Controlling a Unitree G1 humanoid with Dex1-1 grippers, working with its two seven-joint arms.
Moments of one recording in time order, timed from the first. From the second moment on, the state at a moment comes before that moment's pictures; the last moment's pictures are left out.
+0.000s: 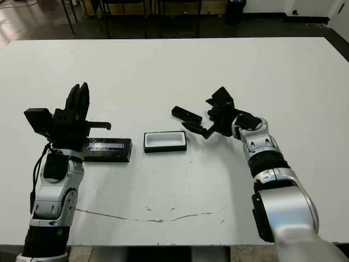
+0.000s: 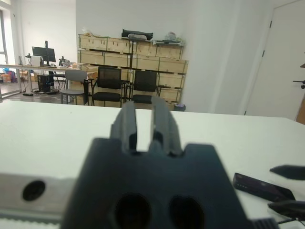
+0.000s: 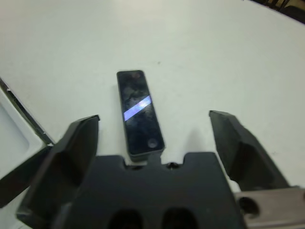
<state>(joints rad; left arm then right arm) -0.15 0.09 0.06 -0.12 -0.11 -0.07 -0.03 -0.79 -0.32 0.11 1.03 -0.03 -0.06 0.74</state>
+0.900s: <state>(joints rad) -0.15 0.09 0.06 -0.13 -0.11 -0.06 -0.03 -0.80 -0.35 0.06 1.09 -0.01 -0.17 0.80</state>
